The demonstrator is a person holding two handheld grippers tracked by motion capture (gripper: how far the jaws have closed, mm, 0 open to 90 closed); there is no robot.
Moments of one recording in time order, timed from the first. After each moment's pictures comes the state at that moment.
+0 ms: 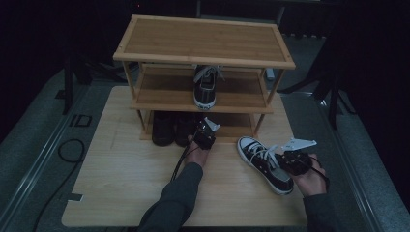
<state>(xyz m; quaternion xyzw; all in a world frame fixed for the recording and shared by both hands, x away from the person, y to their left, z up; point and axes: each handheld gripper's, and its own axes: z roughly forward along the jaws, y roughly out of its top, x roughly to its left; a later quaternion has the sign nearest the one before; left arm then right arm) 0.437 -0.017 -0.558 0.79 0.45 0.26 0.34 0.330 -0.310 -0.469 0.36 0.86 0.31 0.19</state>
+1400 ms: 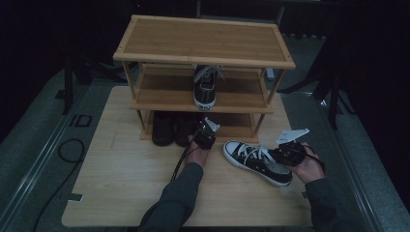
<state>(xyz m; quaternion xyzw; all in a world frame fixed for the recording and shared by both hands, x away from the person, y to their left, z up) 0.436 -0.018 -0.558 0.79 0.45 0.26 0.34 0.361 -0.304 -0.462 0.26 0.90 0.32 0.12</state>
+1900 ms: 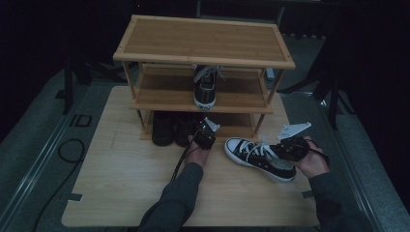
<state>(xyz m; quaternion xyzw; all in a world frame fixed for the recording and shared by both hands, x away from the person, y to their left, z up) 0.436 -0.018 -0.558 0.79 0.45 0.26 0.34 0.365 -0.303 -0.439 0.25 0.91 0.31 0.13</state>
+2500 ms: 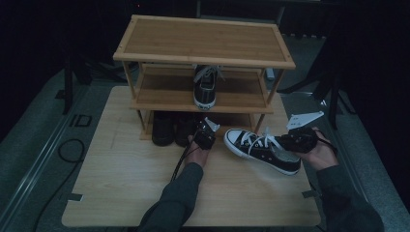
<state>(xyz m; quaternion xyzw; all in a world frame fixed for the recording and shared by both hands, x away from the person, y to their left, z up) 0.436 -0.018 -0.558 0.79 0.45 0.26 0.34 0.368 -0.309 -0.397 0.23 0.90 0.35 0.11</state>
